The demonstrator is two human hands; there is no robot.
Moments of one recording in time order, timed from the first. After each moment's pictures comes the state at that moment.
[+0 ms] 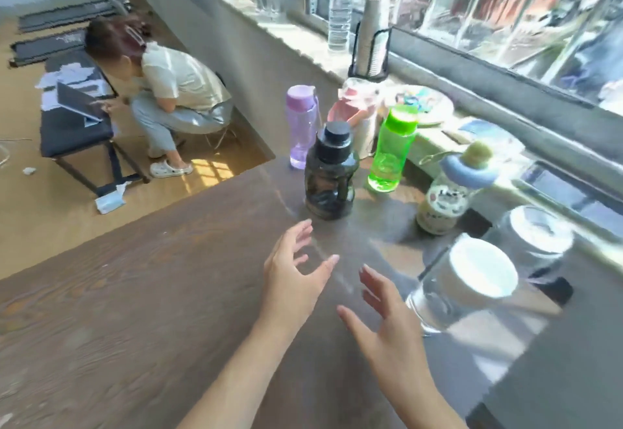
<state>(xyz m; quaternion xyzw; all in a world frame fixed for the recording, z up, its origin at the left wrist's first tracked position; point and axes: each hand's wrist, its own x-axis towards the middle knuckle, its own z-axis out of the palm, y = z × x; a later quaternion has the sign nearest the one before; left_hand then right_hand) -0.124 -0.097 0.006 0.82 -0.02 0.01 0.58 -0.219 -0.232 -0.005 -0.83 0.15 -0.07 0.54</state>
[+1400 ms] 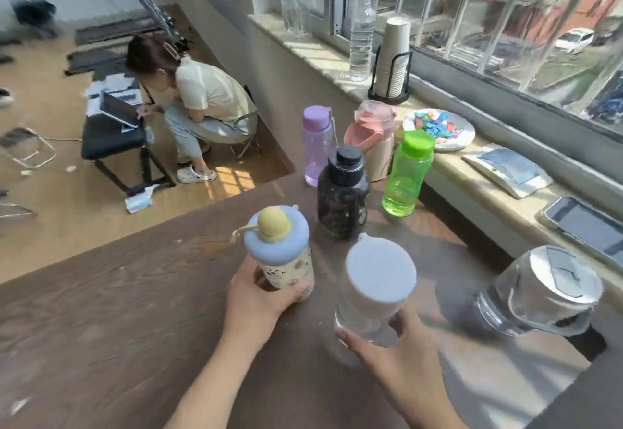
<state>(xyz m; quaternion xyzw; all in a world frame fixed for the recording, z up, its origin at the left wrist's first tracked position) -0.115 -0.045 0.008 0.81 0.08 0.01 0.57 -0.200 -0.250 0.010 -0.78 0.13 -0.04 0.61</state>
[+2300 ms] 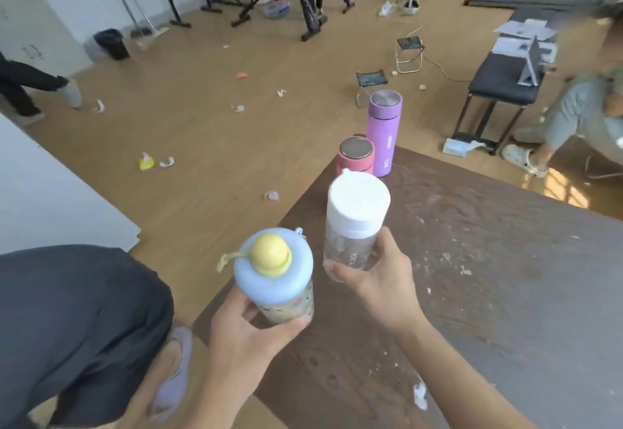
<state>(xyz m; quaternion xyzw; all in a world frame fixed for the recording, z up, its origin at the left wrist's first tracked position) -0.524 0.355 0.019 0.62 0.49 0.29 0.54 -0.315 0.298 0.010 -0.74 -0.32 0.27 0.52</state>
